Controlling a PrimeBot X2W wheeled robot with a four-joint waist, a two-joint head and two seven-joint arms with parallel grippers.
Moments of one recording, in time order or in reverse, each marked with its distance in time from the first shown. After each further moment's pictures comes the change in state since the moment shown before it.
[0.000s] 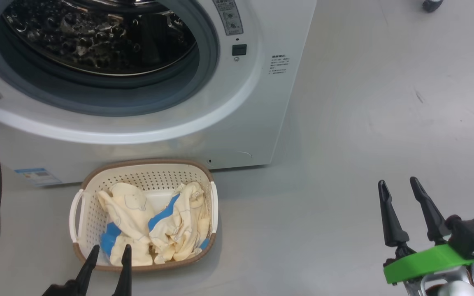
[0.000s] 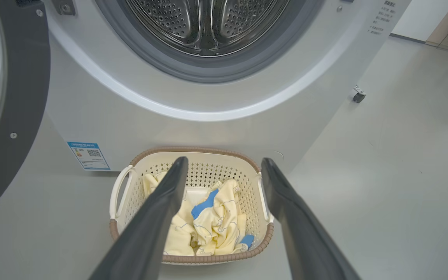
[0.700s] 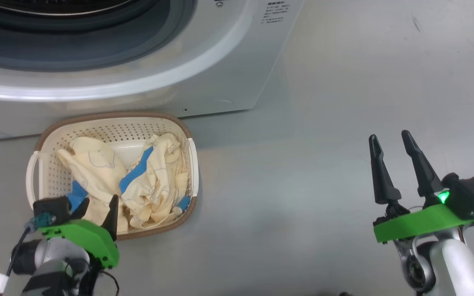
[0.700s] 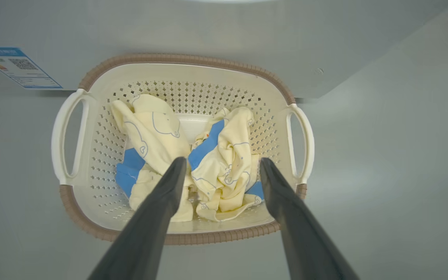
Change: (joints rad) left arm -0.426 0.080 -0.105 0.368 -0.180 0.000 0.264; right arm -0.169 0.001 0.053 0.007 0.050 0.000 0.000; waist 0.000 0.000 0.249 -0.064
